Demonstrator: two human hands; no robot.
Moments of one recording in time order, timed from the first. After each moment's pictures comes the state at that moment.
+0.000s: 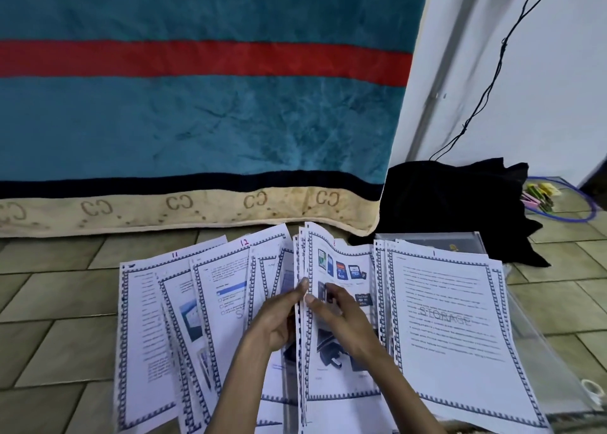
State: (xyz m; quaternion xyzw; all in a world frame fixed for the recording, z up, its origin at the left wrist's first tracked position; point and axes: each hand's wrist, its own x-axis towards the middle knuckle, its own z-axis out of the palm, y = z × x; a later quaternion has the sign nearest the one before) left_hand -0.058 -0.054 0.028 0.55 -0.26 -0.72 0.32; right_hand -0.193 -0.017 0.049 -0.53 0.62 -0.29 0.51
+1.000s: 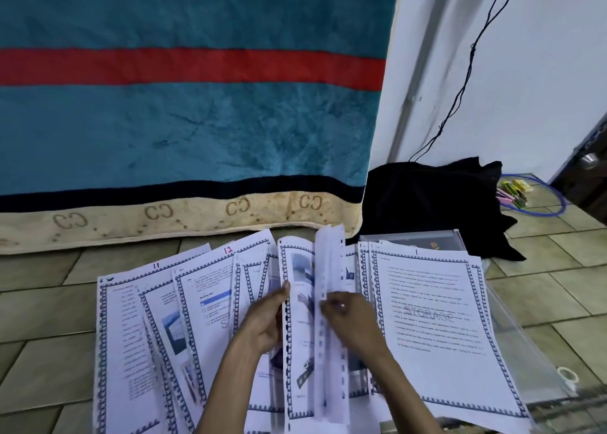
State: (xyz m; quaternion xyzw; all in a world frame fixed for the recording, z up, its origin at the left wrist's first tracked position) left_hand -0.061 -0.066 0.015 0.50 -0.20 -0.76 0.37; right_hand -0.209 -0.017 0.075 -0.56 0.70 -0.26 0.37
